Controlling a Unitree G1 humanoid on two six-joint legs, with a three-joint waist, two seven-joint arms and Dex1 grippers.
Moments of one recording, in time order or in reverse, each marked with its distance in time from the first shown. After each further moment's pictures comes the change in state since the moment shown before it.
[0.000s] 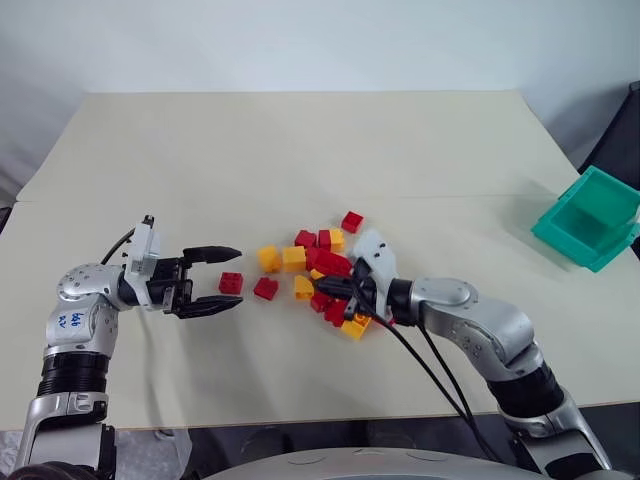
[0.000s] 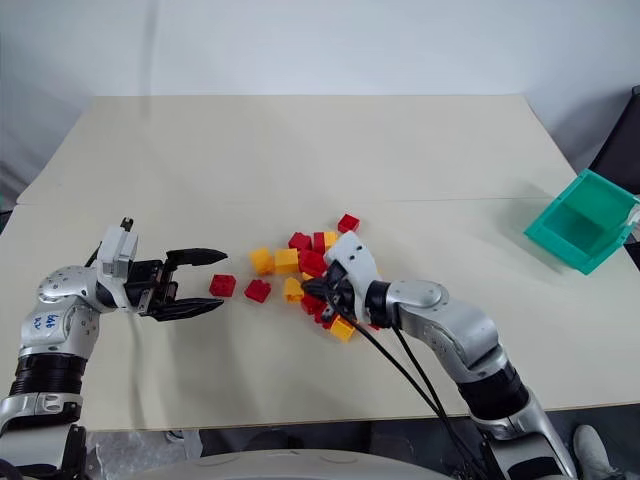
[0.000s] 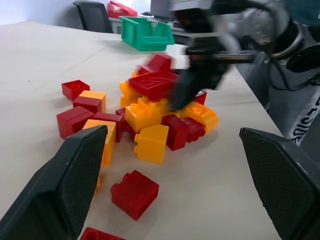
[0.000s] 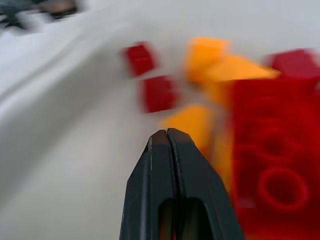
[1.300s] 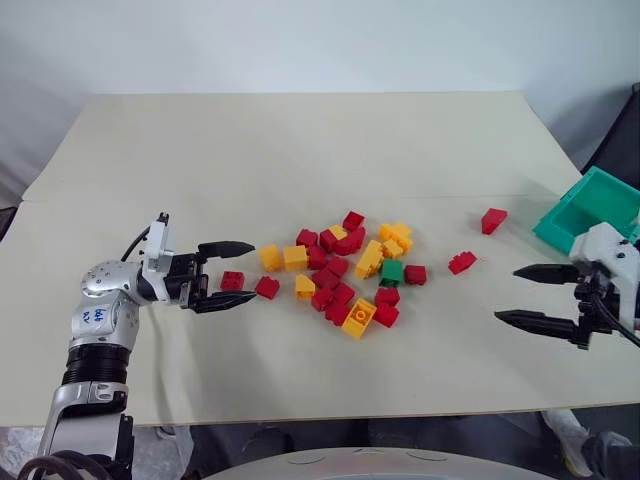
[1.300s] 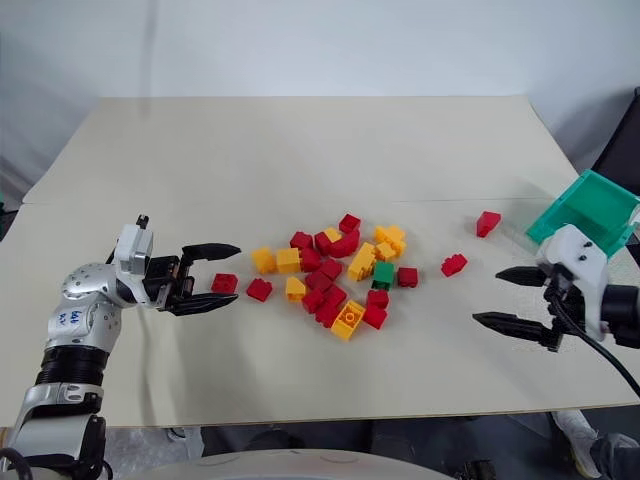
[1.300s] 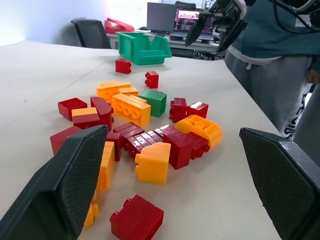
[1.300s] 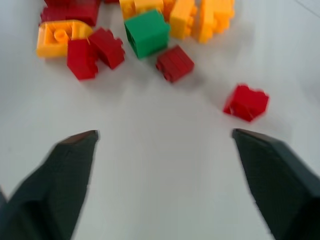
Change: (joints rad) left arm -0.065 -0.069 -0.033 0.098 0.002 -0.081 0.000; right arm 0.527 -0.714 -0.759 -0.025 0.020 -0.069 0.616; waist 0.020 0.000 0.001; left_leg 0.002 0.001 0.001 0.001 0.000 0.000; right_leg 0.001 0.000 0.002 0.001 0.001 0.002
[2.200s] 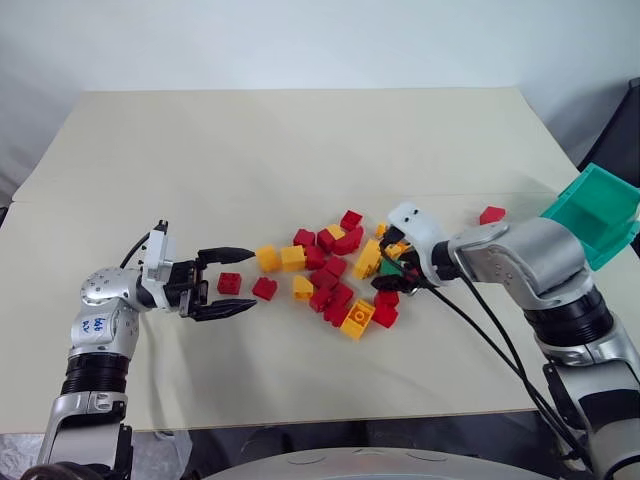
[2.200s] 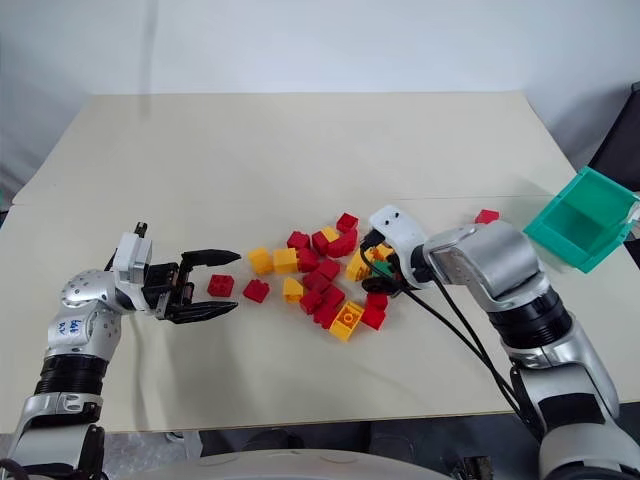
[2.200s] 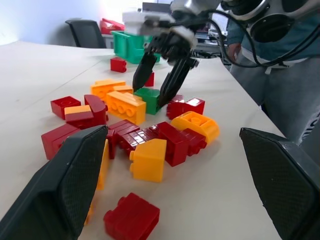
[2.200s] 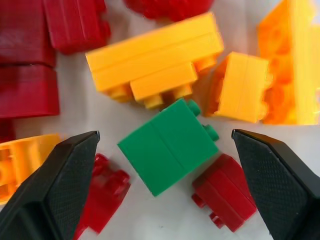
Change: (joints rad) left arm 0.052 -0.006 0.014 -0.066 -0.006 -0.020 0.001; right arm -0.911 0.497 0.843 0.127 -0.099 0.743 -0.632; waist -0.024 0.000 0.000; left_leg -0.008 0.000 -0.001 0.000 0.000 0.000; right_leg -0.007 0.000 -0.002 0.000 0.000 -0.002
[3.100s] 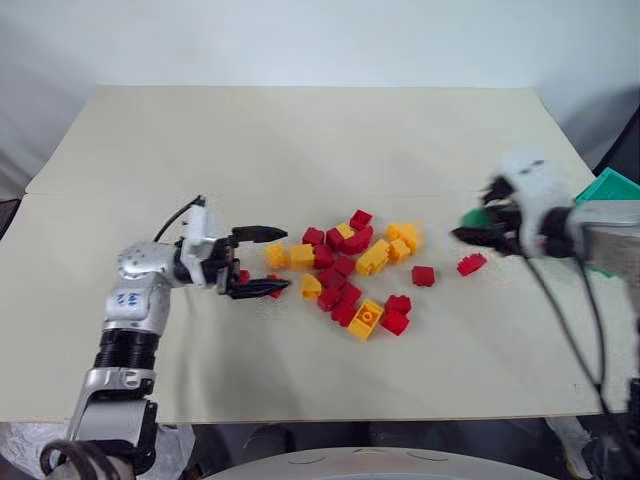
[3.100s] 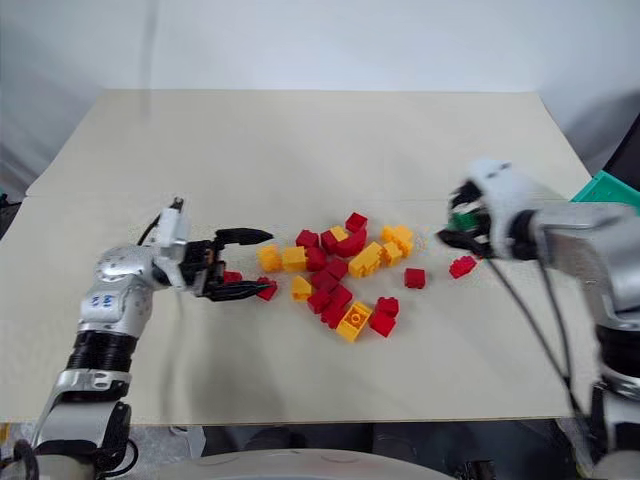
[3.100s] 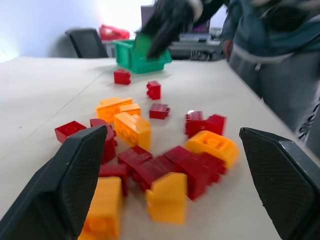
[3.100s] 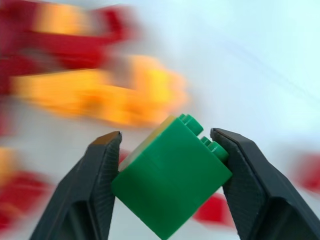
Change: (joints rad) left arm -0.167 -0.123 -0.132 -0.030 0.122 0.034 0.160; right arm 0.246 -0.369 -0.485 -0.117 -0.039 -0.216 0.088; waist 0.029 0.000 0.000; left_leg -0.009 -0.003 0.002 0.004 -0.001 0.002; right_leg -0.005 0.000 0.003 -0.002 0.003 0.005
